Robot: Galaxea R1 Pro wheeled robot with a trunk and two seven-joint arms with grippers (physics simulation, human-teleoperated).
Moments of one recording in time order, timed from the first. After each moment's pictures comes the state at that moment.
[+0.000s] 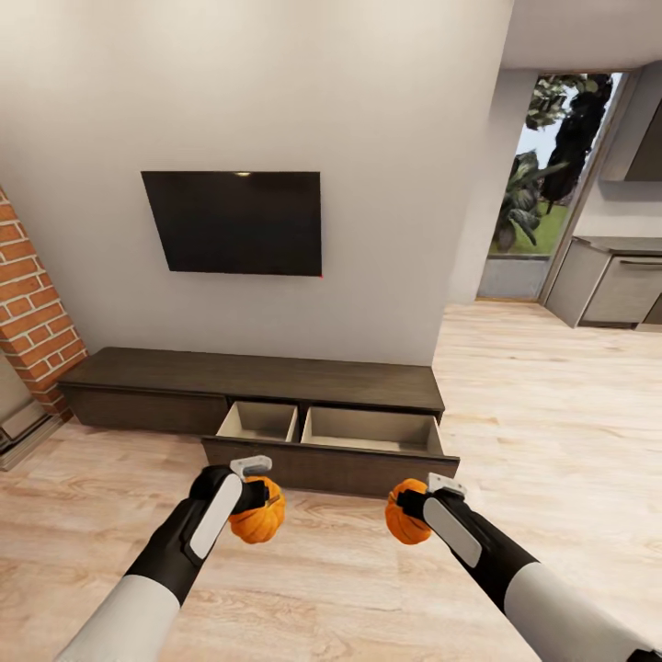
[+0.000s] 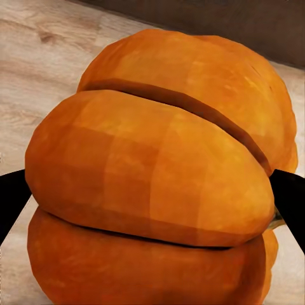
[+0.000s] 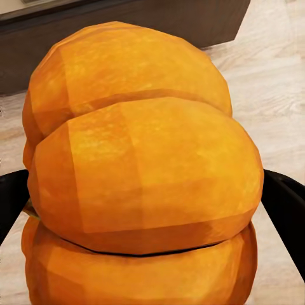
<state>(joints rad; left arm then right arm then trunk) -0.60 -0.03 -0.19 -0.99 0.57 0.87 0.50 -0.68 -0.12 0.64 -0.73 -1.05 0.37 -0.56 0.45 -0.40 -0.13</state>
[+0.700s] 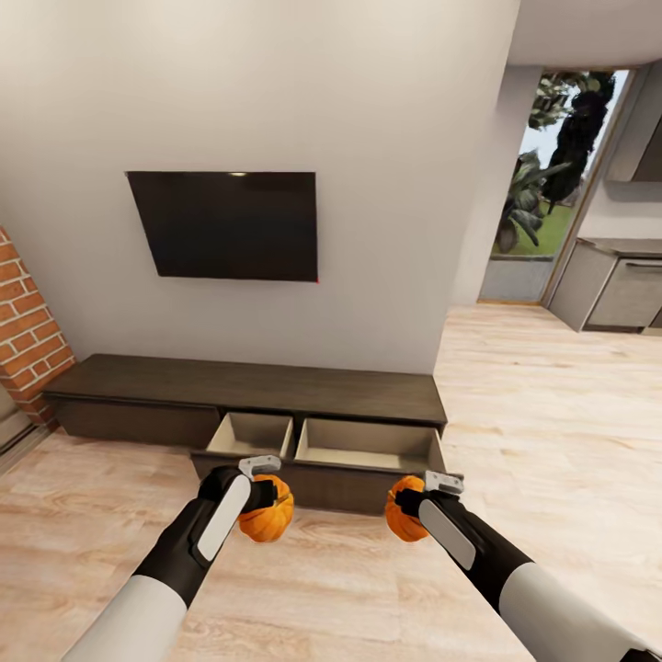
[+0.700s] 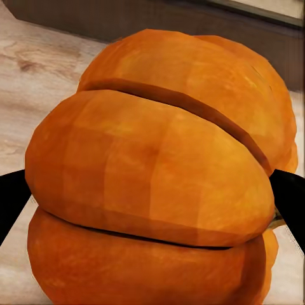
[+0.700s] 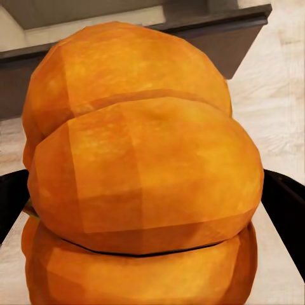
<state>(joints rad) -0.60 -0.05 -0.23 -1.00 0.58 0.85 0.50 -0.68 -0.10 0.63 -0.72 -0.97 0.36 -0.56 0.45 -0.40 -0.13</state>
